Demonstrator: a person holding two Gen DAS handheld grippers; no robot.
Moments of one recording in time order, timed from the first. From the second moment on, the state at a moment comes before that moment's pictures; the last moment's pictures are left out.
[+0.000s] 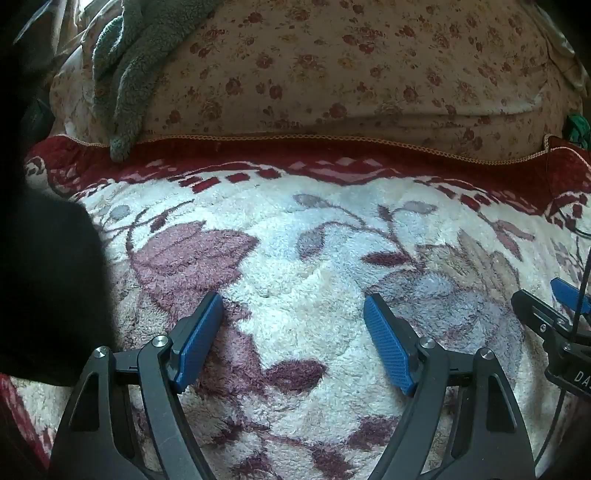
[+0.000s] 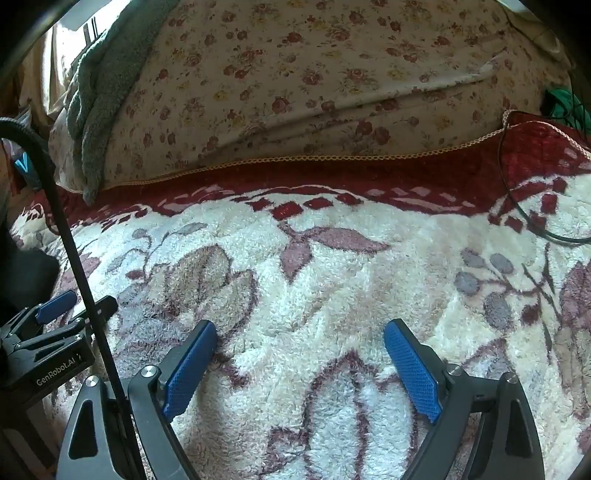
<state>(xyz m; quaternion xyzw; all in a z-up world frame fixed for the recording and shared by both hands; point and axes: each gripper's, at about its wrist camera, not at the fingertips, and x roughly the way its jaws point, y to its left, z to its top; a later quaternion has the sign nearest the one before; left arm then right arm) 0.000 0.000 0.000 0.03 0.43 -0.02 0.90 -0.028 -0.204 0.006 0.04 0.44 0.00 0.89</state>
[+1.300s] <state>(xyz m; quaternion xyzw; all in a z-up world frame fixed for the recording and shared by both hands) 0.000 -0.001 0.001 0.03 0.43 -0.02 0.90 -0.026 -0.201 0.007 0.04 0.45 0.00 0.89</state>
